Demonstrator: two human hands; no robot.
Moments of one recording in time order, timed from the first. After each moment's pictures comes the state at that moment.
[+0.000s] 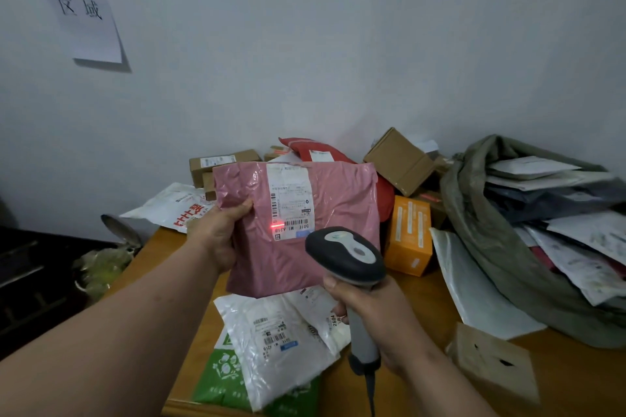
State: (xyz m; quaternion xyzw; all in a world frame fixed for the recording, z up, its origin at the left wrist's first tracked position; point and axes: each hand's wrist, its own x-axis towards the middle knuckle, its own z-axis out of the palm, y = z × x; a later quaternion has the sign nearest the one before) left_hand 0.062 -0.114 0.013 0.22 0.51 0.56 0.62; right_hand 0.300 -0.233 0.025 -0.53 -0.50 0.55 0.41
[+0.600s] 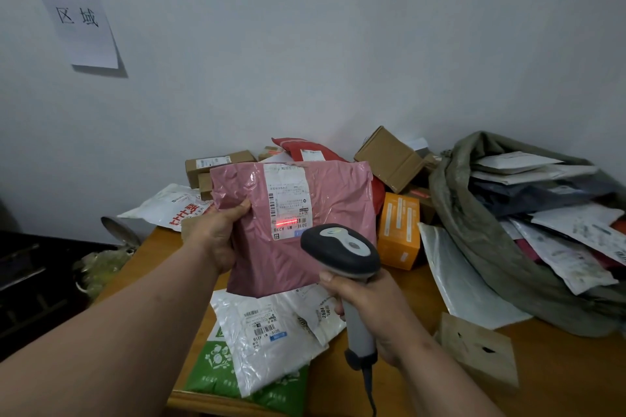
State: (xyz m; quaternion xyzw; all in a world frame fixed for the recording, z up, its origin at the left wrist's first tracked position) left_hand 0.091 -0.139 0.024 0.22 0.51 0.57 0.61; right_hand 0.322 -0.247 0.030 -0.52 -0.51 0.55 0.41
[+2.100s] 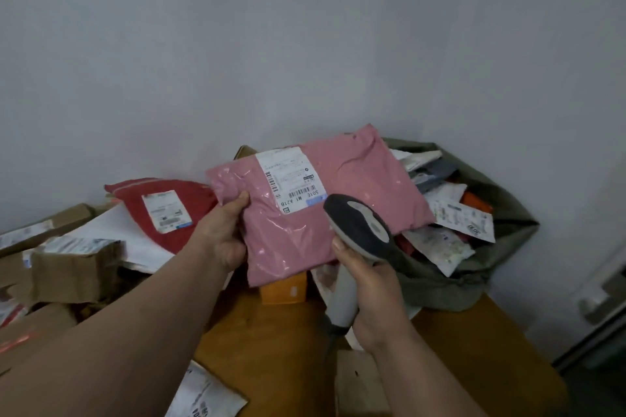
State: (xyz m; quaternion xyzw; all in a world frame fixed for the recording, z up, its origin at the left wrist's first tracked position) left_hand 0.348 -0.022 0.068 0.23 0.41 0.45 0.76; right_hand 0.492 -0.166 0.040 -0.51 -0.24 0.48 0.67
